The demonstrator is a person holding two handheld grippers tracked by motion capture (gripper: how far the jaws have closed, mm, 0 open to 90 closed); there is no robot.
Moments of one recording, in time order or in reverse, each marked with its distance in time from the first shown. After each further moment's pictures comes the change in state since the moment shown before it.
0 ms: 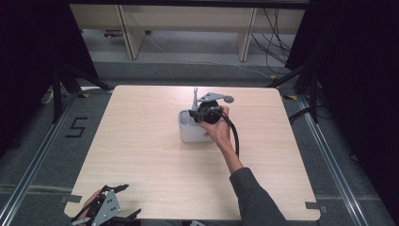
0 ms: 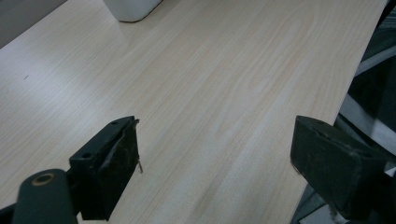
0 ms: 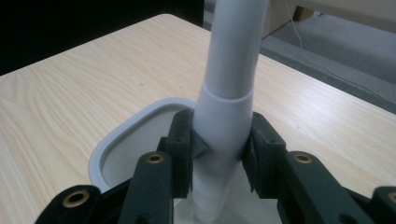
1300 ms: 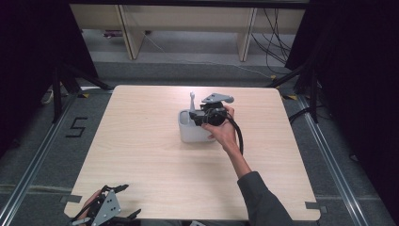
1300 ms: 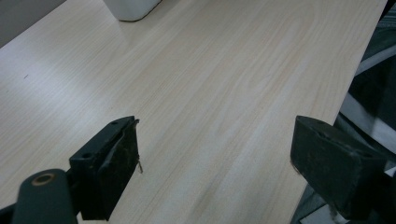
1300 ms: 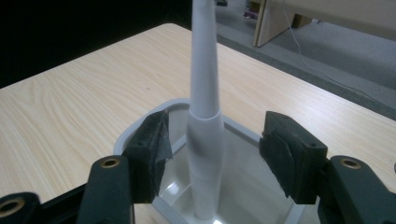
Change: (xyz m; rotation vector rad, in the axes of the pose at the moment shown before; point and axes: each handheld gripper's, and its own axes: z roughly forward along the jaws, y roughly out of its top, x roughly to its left) left arm -0.001 0.000 0.001 -0.005 -0.002 -0.008; right arm 0.002 0.000 -0.024 -0.039 0.001 -0.005
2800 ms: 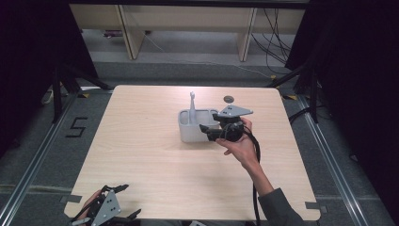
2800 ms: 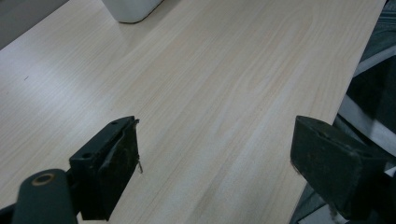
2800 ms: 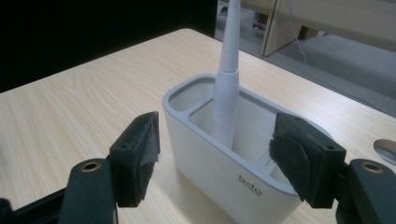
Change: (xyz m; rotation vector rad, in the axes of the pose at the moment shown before) left arm -0.001 0.000 0.000 -0.008 -0.002 -0.005; right arm 0.012 -0.024 -0.070 -0.045 0.037 -0.027
